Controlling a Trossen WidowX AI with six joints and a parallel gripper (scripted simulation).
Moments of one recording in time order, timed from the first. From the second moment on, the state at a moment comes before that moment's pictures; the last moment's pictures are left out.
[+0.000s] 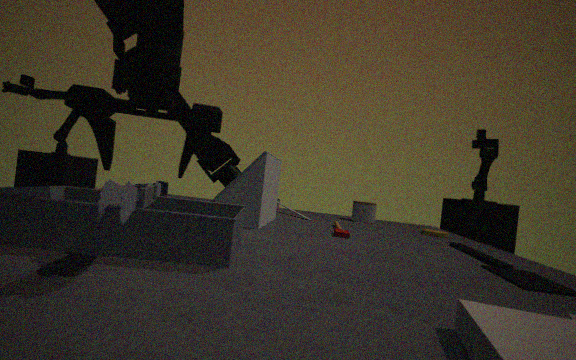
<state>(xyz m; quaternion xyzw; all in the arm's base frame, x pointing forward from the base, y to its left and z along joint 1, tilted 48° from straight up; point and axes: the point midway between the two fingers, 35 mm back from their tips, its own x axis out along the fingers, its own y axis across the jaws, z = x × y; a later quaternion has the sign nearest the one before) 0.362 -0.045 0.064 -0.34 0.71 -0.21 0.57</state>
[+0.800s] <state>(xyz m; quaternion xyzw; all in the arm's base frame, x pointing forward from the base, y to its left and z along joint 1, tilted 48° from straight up) 0.359 -0.074 0.037 -0.34 0.71 -0.21 0.57</state>
